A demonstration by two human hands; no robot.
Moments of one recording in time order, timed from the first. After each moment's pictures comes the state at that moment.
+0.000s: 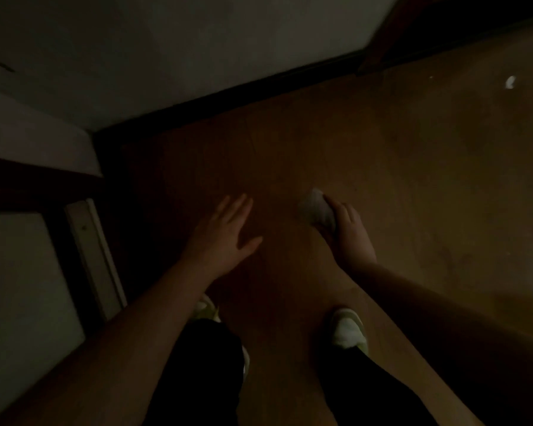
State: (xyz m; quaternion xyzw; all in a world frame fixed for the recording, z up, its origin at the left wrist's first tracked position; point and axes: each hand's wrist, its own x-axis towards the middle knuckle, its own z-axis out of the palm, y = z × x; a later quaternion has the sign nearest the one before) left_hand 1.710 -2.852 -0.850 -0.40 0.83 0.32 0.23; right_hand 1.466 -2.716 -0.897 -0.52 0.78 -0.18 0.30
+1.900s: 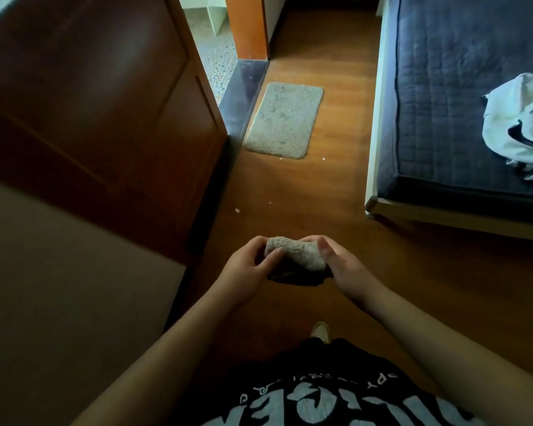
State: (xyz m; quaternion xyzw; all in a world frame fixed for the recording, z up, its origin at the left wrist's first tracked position) left_hand 1.389 -2.622 -0.132 -0.06 0.84 0.52 0.17; right_hand 1.365 -2.407 -0.144 -0.03 0.73 -0.62 0.31
